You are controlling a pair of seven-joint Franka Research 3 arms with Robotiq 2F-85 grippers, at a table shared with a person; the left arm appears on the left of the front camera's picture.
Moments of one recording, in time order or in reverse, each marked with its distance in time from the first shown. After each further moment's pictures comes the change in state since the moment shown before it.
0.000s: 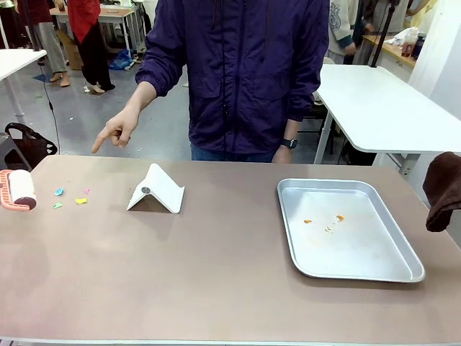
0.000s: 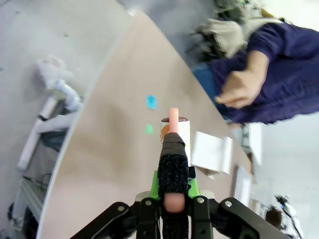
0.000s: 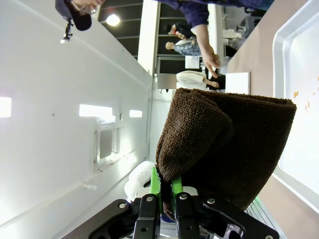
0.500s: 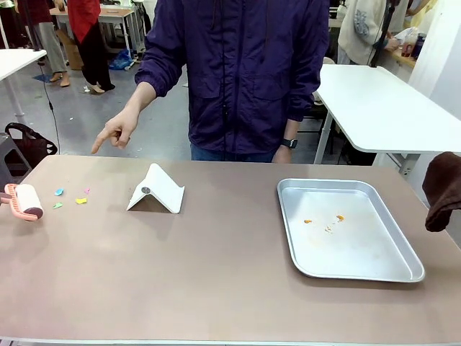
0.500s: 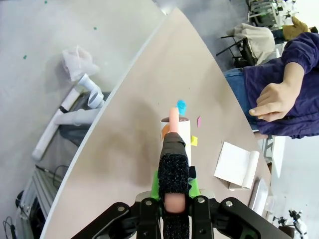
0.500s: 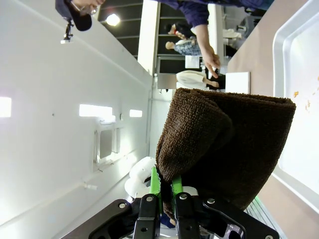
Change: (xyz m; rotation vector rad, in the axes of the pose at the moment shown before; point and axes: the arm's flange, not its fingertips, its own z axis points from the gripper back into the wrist) left arm 0.002 0.003 -0.036 0.121 0.012 0.060; right arm 0.000 0.000 0.000 0.000 0.000 0.000
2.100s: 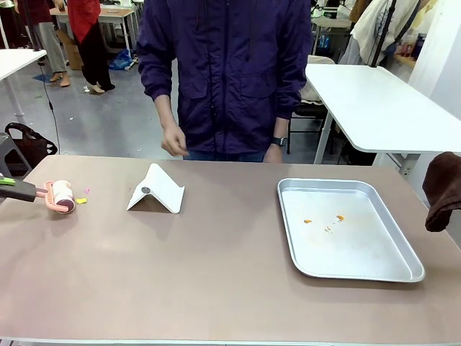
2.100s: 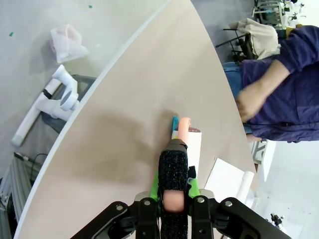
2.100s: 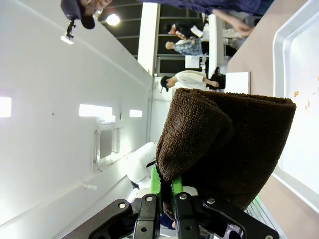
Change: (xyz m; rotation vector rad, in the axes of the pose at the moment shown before) left arm 0.033 -0.015 -0.087 -0.021 0.085 0.109; right arm 0.000 0.000 0.000 0.000 0.000 0.000
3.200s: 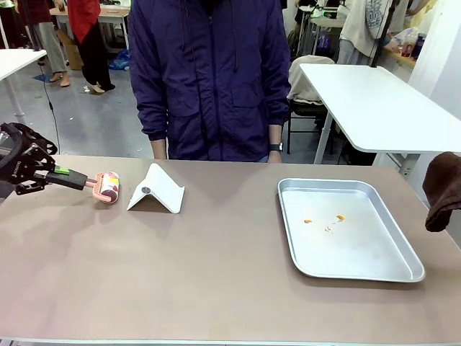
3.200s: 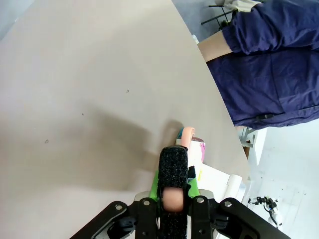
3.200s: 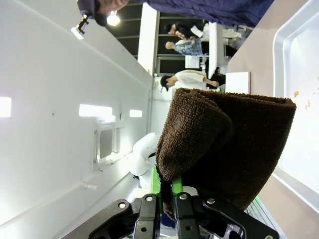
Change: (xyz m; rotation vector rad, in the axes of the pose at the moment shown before) left arm -0.009 -0.051 -0.091 -0.061 0.110 -0.033; right arm 0.000 0.000 0.000 0.000 0.000 0.000
